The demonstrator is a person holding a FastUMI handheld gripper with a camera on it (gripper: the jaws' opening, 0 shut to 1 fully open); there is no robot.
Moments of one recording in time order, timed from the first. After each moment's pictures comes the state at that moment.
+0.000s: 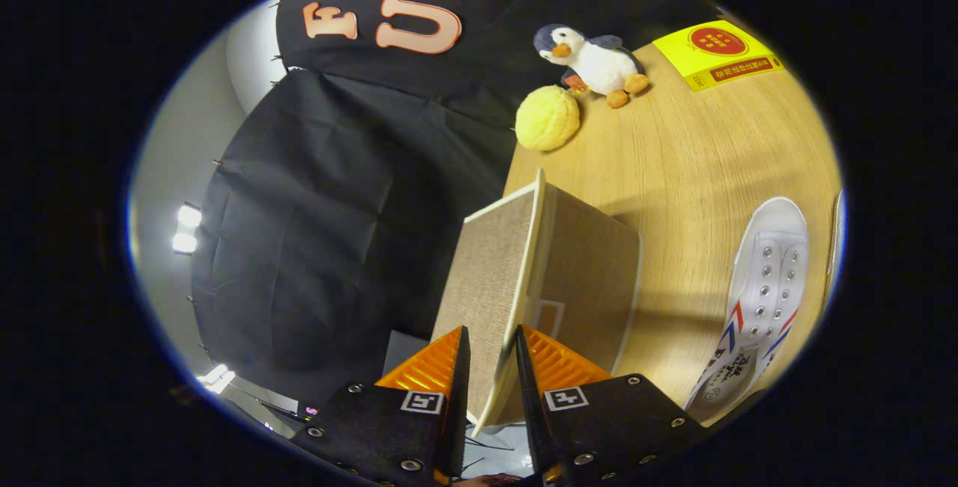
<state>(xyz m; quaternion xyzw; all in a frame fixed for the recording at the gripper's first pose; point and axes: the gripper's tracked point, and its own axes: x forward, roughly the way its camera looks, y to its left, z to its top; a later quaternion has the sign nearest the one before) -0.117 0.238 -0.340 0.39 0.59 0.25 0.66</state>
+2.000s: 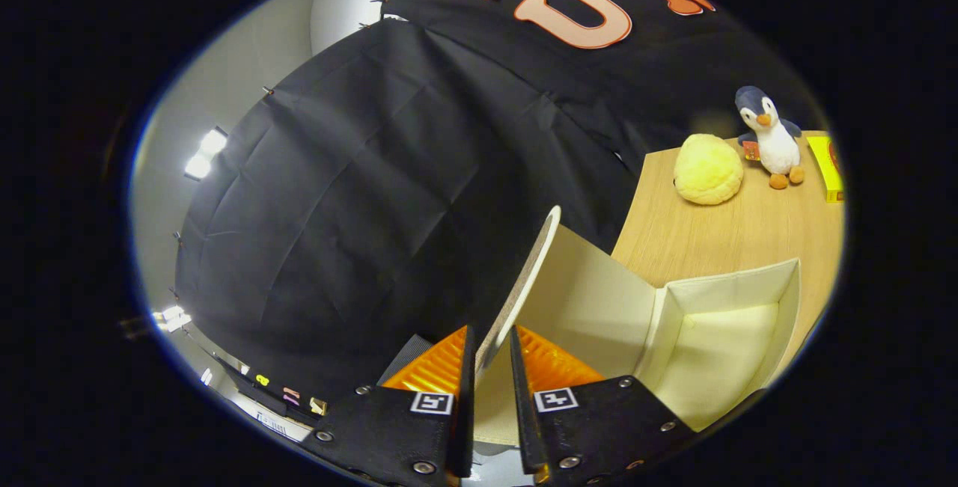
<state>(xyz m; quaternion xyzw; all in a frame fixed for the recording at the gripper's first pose) -0.035 0.466 -0.183 0.32 0.49 0.37 0.72</state>
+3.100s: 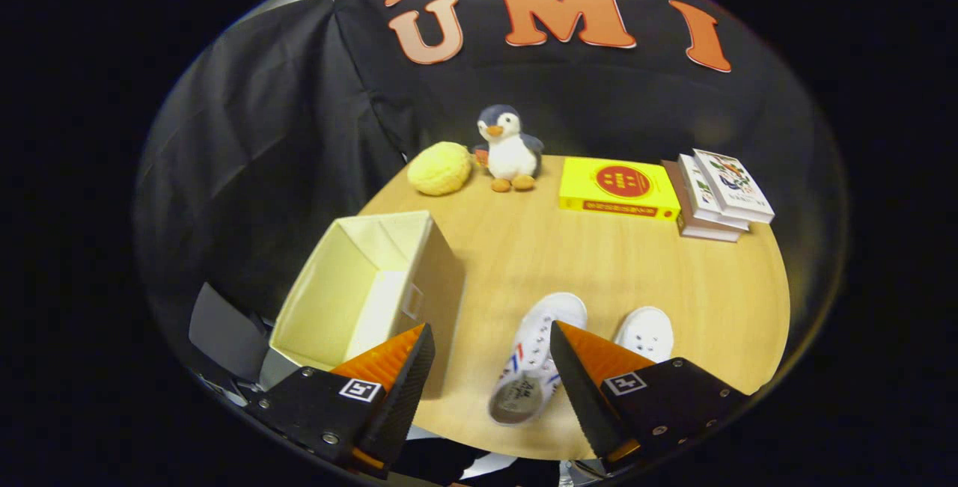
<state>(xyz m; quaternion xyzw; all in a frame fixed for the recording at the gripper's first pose) -0.108 0.101 -0.335 0.03 0.54 0.09 0.84</state>
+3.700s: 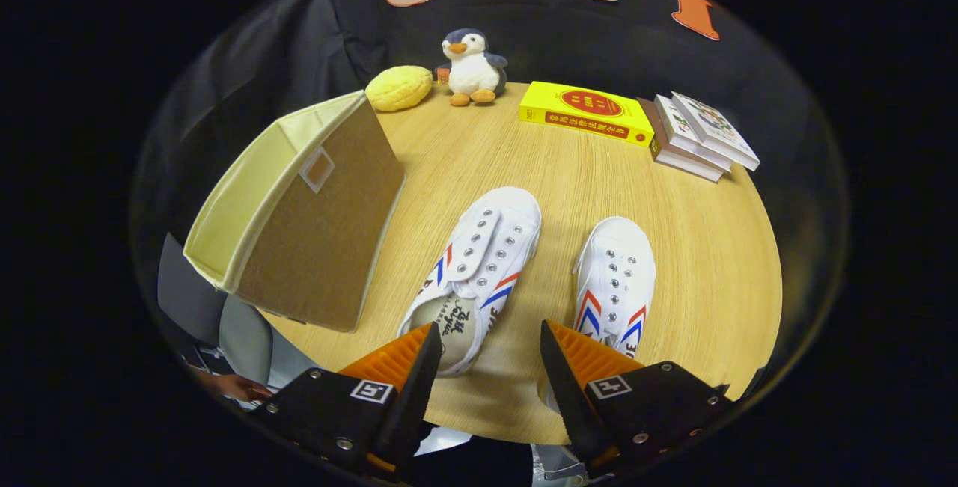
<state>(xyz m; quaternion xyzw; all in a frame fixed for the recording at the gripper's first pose) -0.189 0.058 -0.423 -0.03 0.62 0.08 0.78</state>
